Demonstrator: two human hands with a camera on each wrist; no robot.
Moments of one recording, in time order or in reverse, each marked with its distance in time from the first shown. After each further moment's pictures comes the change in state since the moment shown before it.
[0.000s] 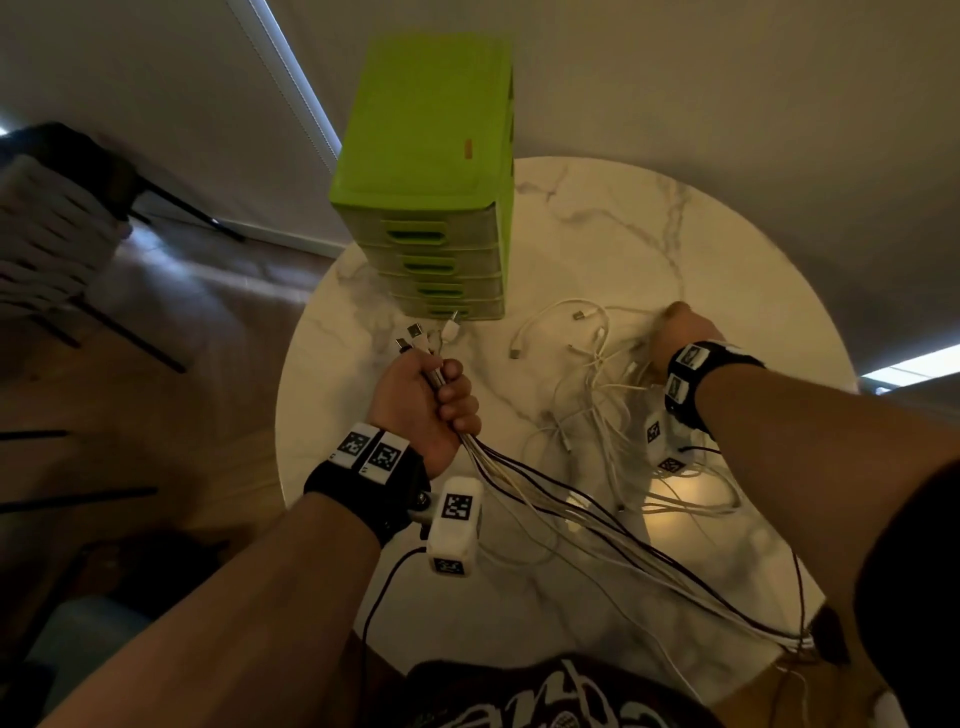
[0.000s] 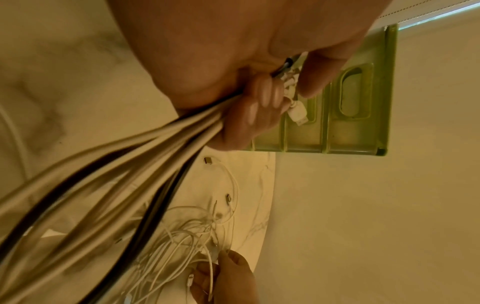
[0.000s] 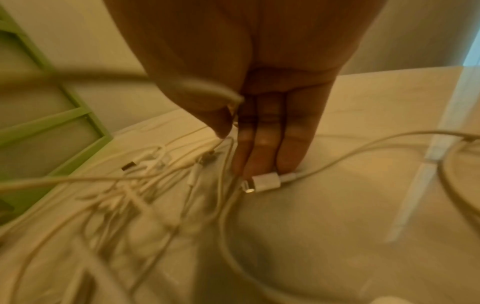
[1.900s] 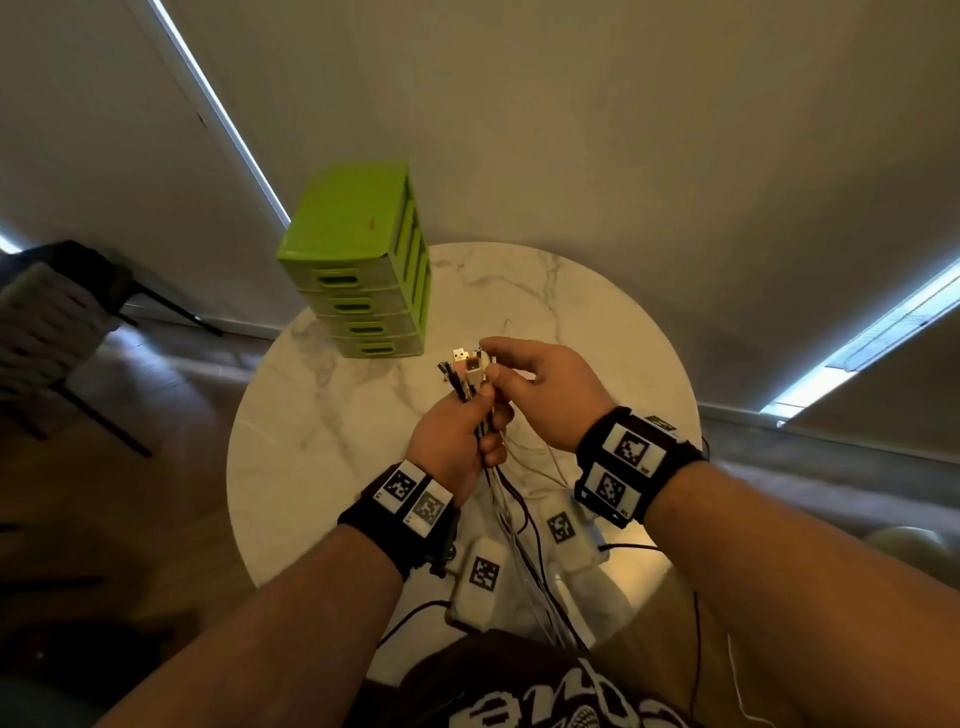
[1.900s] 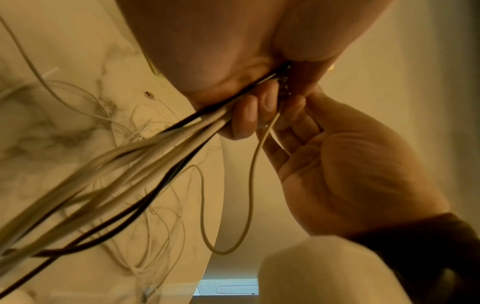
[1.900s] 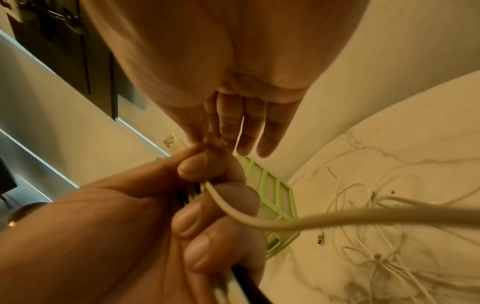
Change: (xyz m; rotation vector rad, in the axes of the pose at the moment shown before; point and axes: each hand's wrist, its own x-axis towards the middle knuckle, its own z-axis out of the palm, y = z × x) left_hand -0.096 -0.143 0.112 0.413 -0.221 0.377; right_hand -0.246 0.054 -0.069 0.702 0.045 -0.755
